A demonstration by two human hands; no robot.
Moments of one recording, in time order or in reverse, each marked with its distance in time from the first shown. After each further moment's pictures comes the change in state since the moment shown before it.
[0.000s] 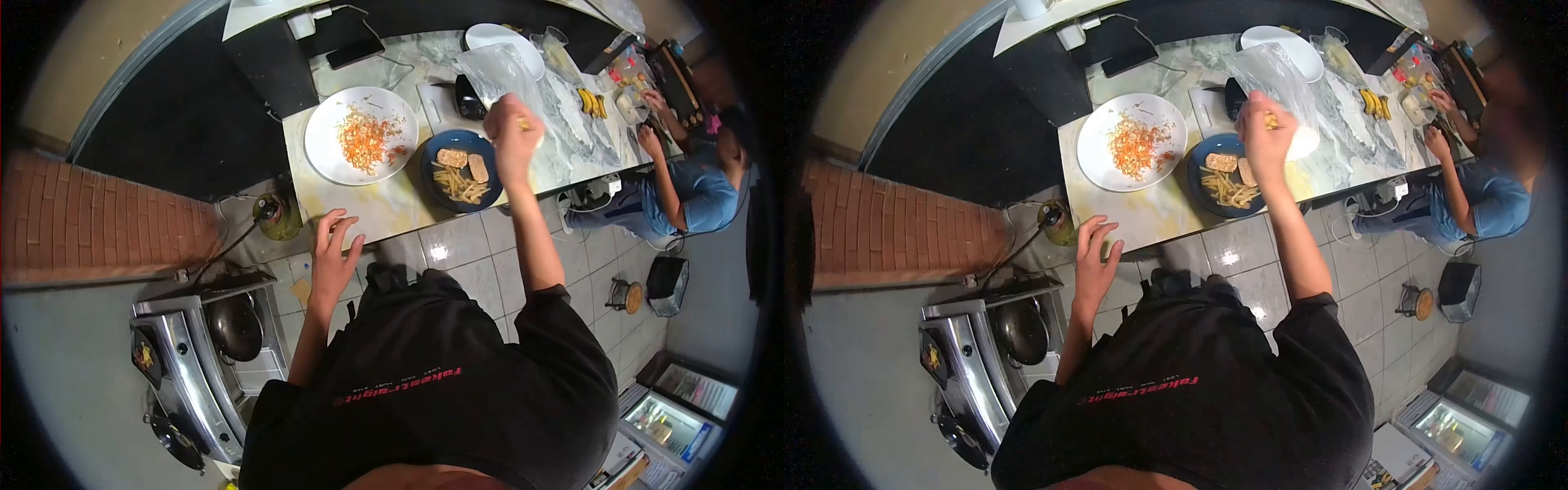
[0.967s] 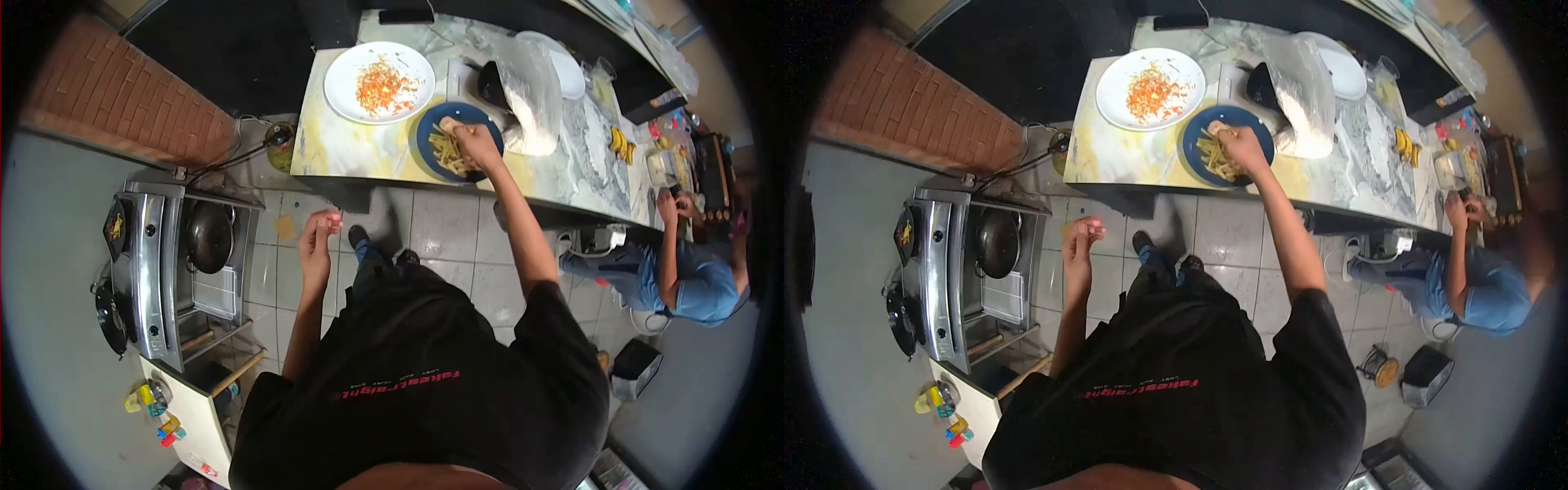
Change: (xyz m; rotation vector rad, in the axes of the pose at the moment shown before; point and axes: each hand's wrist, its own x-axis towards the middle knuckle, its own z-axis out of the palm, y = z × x) left_hand -0.132 0.062 0.093 -0.635 0.512 -0.430; right_hand -0.041 0.127 -0.073 -0.568 -0.554 0.474
